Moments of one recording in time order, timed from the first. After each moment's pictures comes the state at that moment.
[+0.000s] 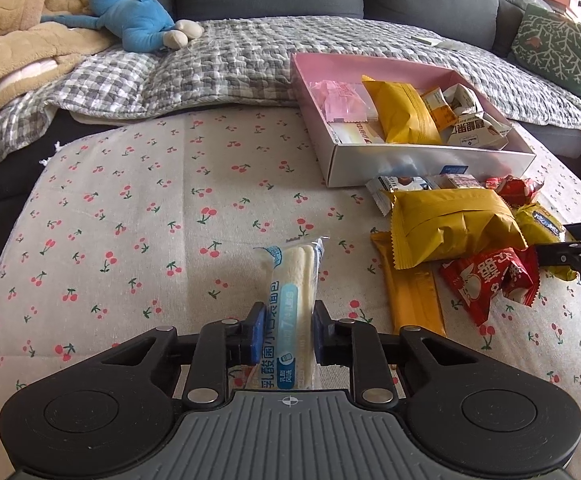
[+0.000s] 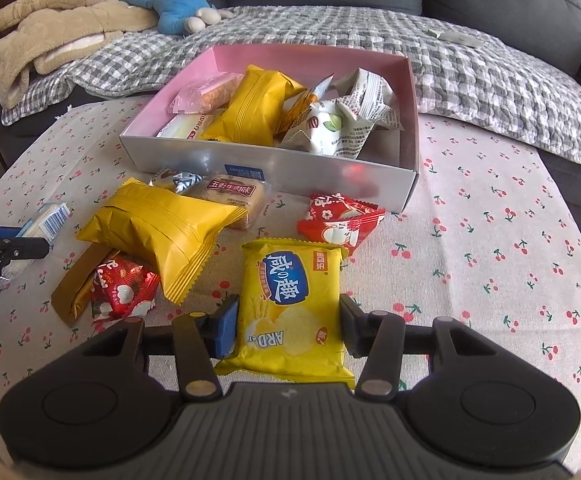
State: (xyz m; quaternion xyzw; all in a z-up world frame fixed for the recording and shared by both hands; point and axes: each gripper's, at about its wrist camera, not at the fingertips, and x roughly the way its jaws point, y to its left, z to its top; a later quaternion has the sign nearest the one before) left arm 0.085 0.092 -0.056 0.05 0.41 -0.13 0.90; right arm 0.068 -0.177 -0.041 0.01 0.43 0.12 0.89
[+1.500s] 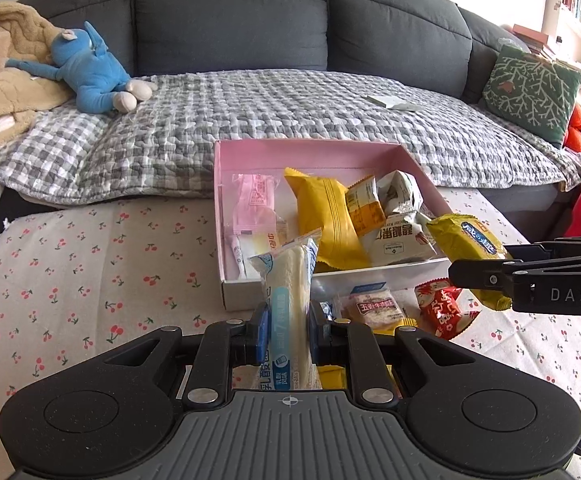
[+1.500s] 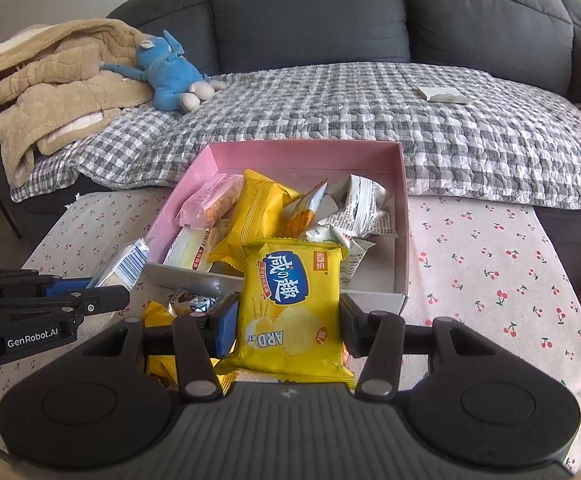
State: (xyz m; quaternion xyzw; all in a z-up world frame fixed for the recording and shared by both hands) left arm 0.123 0.014 -0.002 0.02 0.36 -0.16 0.92; right arm 0.107 -0.191 0.014 0.06 0.38 0.12 0.92
